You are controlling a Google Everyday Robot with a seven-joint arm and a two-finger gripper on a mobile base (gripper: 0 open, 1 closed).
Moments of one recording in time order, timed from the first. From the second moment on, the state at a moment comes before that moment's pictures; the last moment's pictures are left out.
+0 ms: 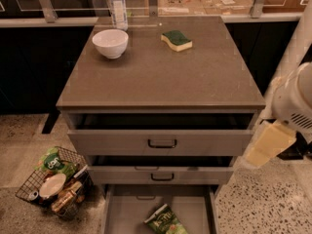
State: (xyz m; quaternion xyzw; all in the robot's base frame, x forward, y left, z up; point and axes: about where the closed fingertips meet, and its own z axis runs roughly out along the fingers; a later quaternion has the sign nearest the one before) arm 0.419 -0.219 0.895 -0.50 0.84 -0.06 0.20
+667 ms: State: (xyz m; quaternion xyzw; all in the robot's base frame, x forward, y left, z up) arm 0.399 -0.200 0.735 -0.41 0.89 0.01 0.19
